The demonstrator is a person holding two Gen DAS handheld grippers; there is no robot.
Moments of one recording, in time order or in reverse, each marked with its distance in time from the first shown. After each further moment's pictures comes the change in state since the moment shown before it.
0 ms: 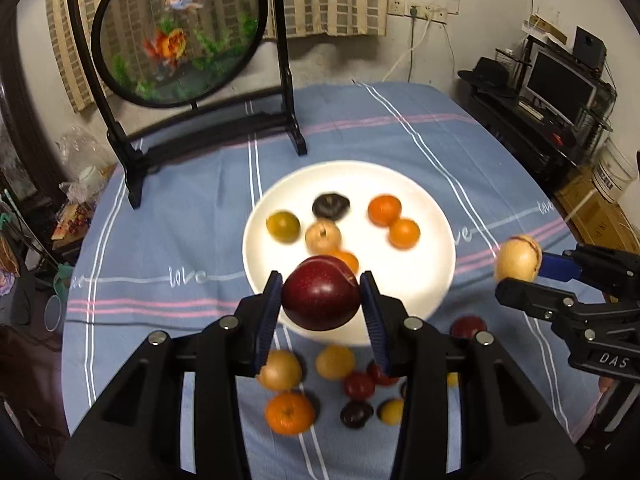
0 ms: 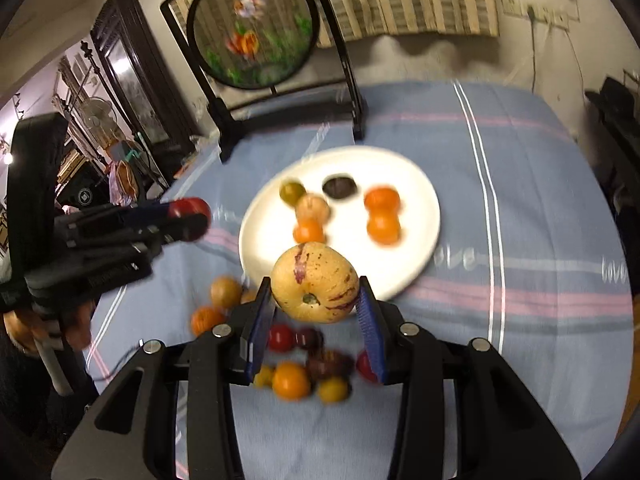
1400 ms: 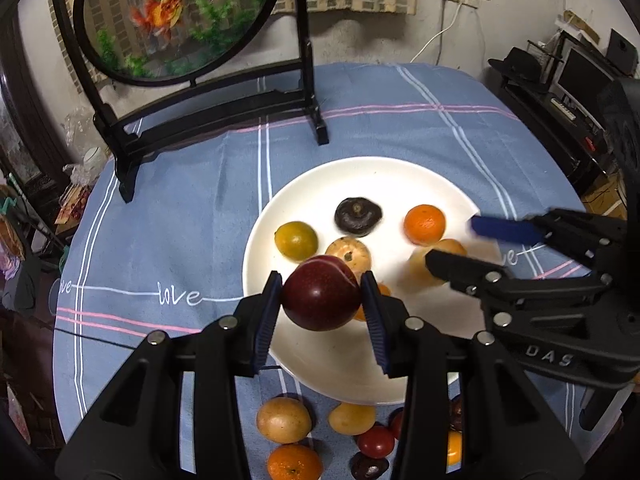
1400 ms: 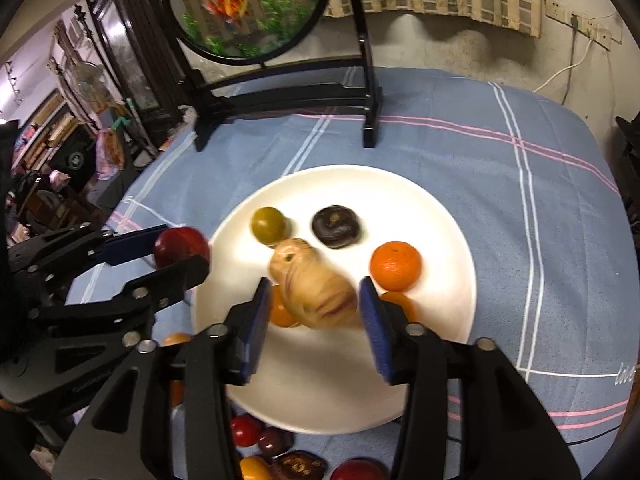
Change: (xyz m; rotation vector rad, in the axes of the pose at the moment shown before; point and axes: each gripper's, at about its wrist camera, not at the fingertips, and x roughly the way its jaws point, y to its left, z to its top) left arm 0.075 0.013 0.027 -0.054 0.098 0.054; right arm 0.108 -0.014 0.063 -0.069 0.127 -0.067
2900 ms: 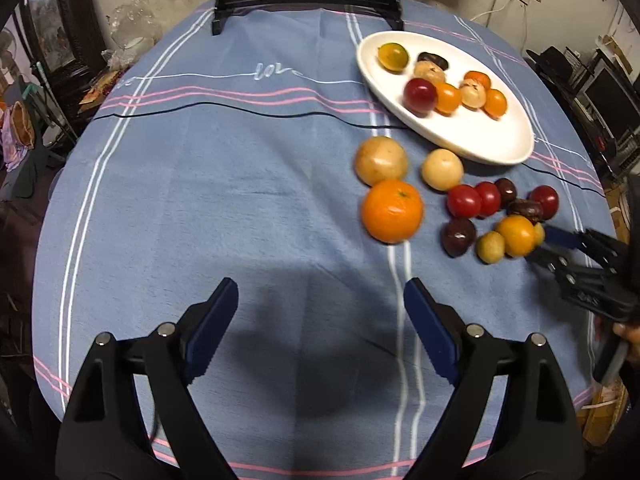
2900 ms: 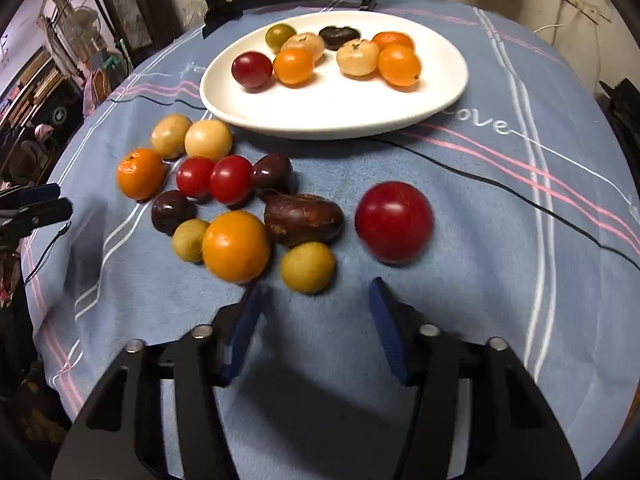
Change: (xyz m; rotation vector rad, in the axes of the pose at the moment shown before) left arm -0.057 0.076 -0.196 -0.205 0.164 -0.015; right arm -0.010 0.021 -0.174 -0.073 0.149 -0.047
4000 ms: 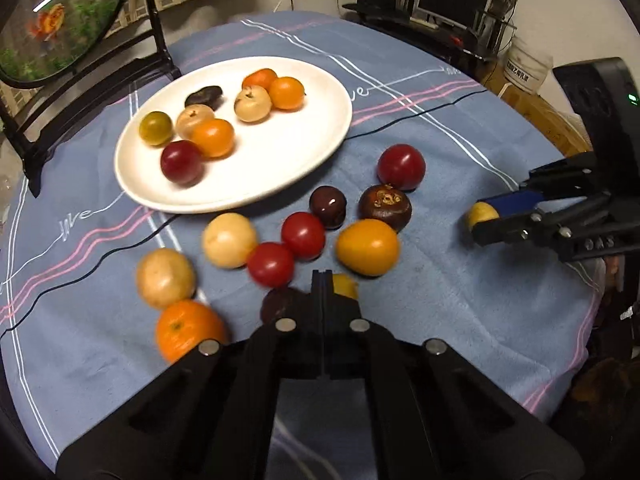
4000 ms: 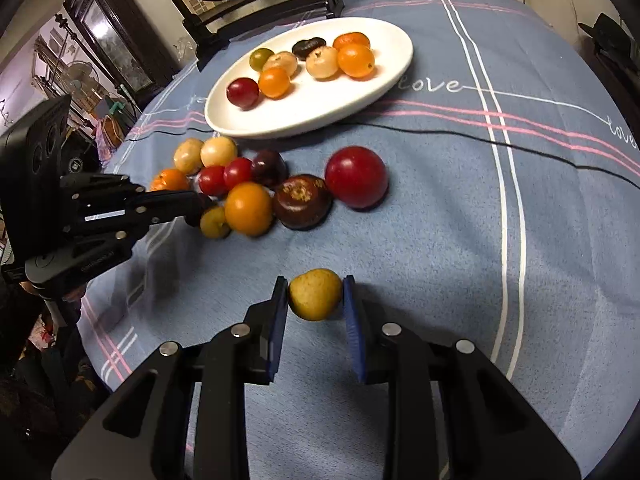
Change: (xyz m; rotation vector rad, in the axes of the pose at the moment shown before) left arm 0.026 -0.115 0.013 0.597 -0.109 -0.286; right arm -0.050 -0.027 -0.039 0.196 -0.022 0.129
